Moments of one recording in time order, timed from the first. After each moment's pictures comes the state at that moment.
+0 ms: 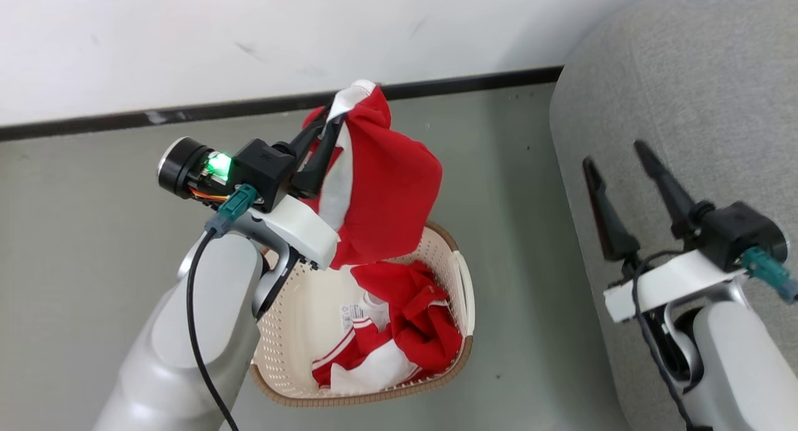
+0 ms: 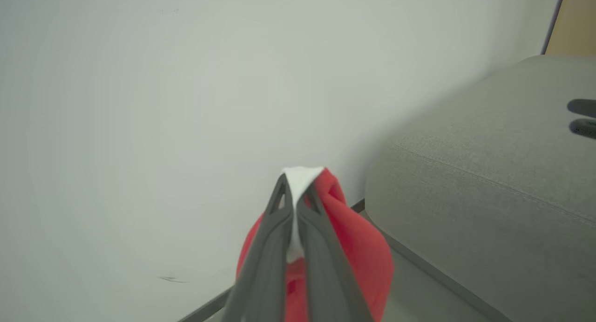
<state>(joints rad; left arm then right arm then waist) -0.69 0.04 -0.38 0.41 -0.16 -0.10 -0.21 -0.32 -0.10 0.07 0.10 0.06 0.13 -0.26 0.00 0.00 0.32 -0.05</state>
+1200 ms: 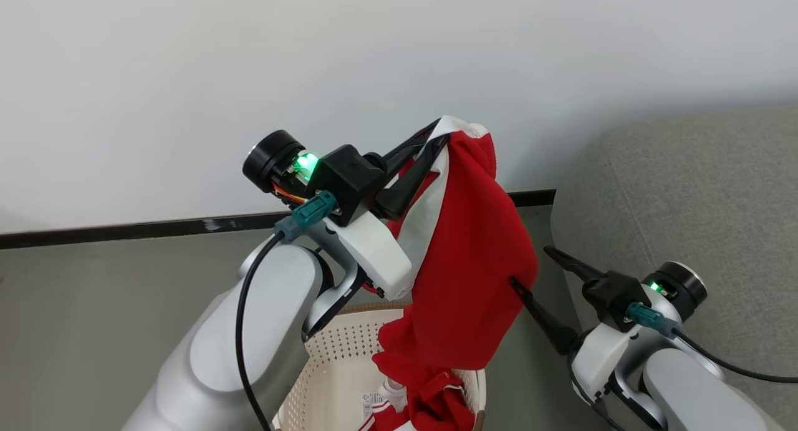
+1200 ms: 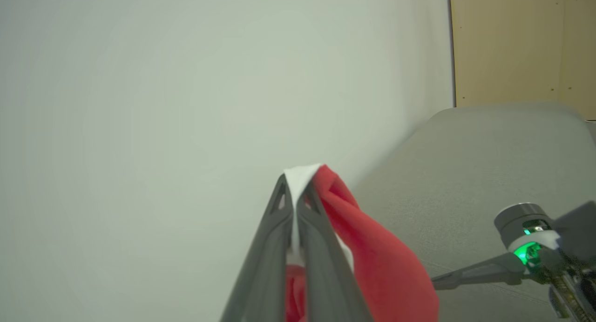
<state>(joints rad) -0.69 0.03 -0.58 0.18 -0.31 -0.13 -0.04 -0.35 -0.27 0.53 0.34 0.07 0.13 -0.26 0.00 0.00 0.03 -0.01</state>
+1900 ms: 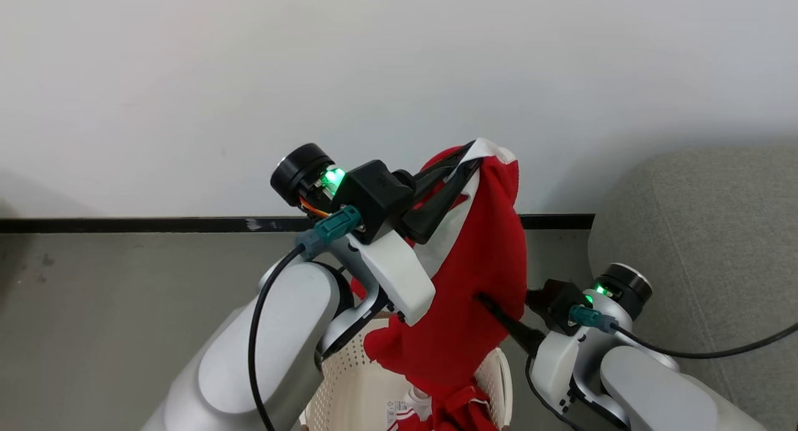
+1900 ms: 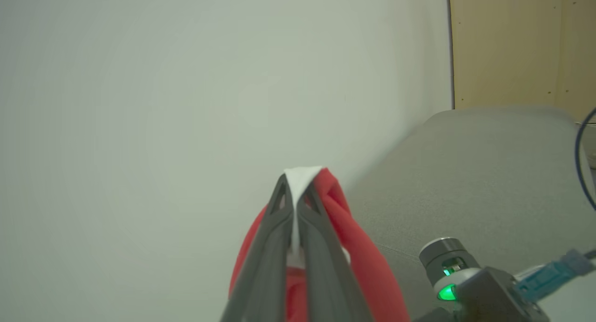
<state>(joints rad) -0.67 0.04 -0.63 0.07 -0.37 -0.13 0.04 -0.49 -0.23 0.79 0.48 0.17 0.13 -0.26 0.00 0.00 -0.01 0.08</state>
